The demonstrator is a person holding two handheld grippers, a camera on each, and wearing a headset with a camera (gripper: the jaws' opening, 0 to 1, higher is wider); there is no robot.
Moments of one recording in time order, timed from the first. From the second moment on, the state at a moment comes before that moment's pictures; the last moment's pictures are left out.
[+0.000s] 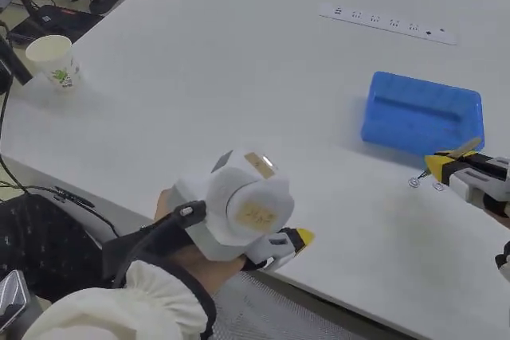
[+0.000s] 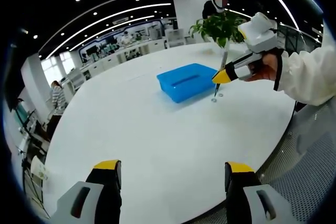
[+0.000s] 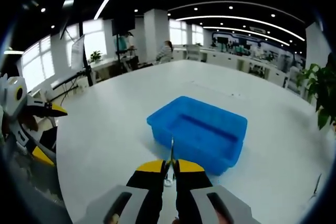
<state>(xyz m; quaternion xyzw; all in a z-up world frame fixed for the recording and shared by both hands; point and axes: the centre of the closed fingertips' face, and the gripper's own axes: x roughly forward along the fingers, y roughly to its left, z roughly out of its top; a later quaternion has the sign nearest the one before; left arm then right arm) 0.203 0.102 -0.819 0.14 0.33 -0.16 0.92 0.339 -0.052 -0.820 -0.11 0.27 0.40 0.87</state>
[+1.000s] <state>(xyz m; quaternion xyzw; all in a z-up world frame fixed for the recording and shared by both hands) 0.203 0.103 -0.822 0.14 0.34 -0.16 0.92 0.346 -0.051 -0.832 -0.12 0.28 0.40 0.86</state>
